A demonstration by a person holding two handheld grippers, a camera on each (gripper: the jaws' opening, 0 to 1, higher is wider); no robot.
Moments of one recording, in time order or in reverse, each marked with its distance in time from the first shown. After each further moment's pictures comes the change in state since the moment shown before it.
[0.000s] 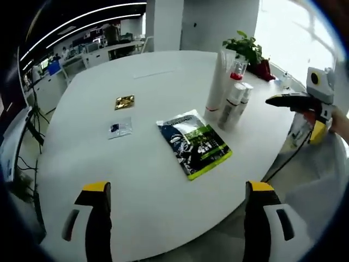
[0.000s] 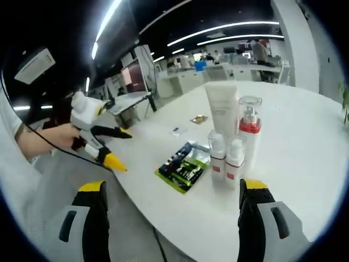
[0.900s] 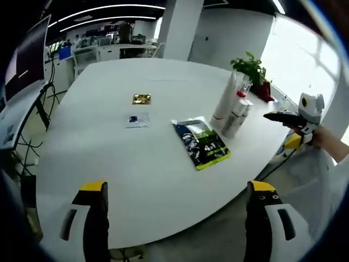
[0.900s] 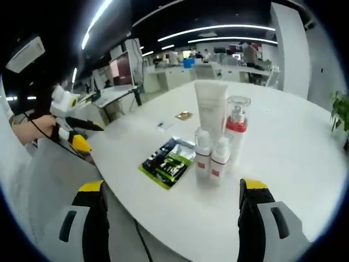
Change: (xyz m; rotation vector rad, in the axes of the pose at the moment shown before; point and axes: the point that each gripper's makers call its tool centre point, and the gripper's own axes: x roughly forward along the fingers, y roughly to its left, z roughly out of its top) left arm -0.037 0.027 -0.015 -0.153 -0.082 -0.056; right arm 0.000 -0.019 -0.008 -0.056 0.055 -0.146
